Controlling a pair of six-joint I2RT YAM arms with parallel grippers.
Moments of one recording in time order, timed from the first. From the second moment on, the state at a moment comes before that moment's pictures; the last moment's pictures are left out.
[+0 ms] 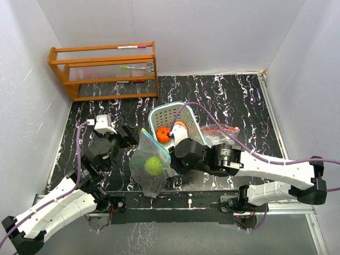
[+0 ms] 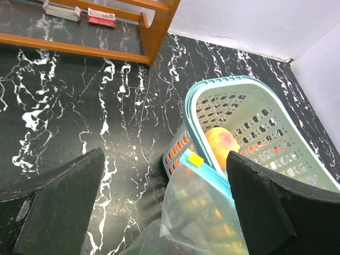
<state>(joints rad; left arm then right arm) -0.78 0.59 0.60 -0.20 -0.59 -0.45 1.31 1.18 1.18 -0.76 0.27 0.58</state>
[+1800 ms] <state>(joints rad) -0.77 0.35 0.16 0.21 -0.12 -0.47 0.87 1.35 1.26 -0.52 -0.10 0.41</state>
